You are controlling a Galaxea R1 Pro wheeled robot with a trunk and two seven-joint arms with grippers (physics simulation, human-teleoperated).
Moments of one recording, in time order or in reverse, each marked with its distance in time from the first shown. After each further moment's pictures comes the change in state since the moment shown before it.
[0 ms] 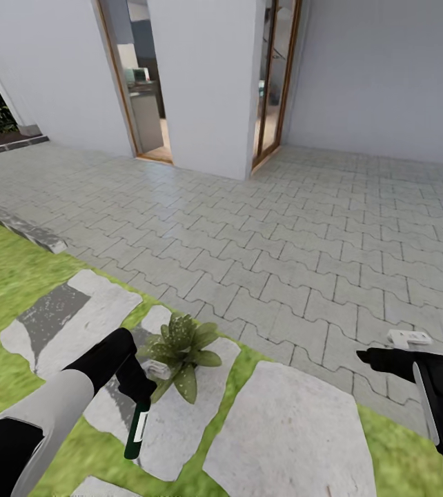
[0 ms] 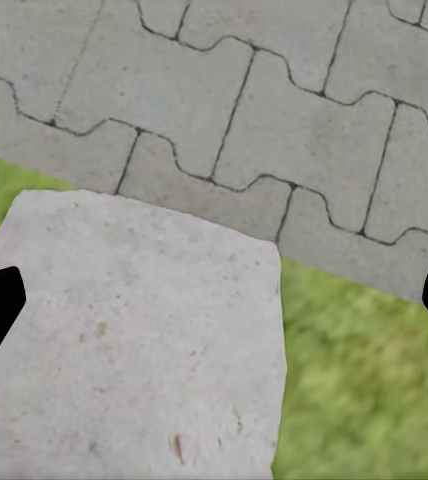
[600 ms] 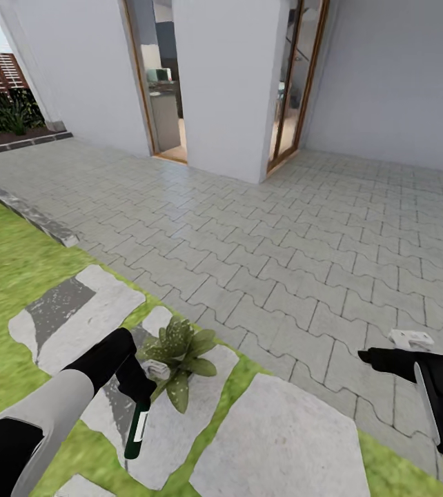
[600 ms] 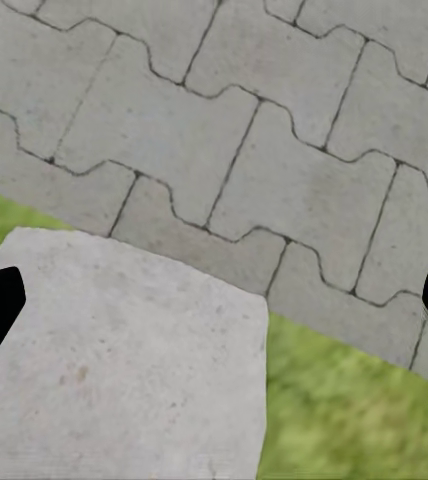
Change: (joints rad) left arm -0.001 0.000 0.002 0.000 0.001 0.001 0.000; right arm 0.000 -0.001 -0.006 0.000 0.000 0.000 0.000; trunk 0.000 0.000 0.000
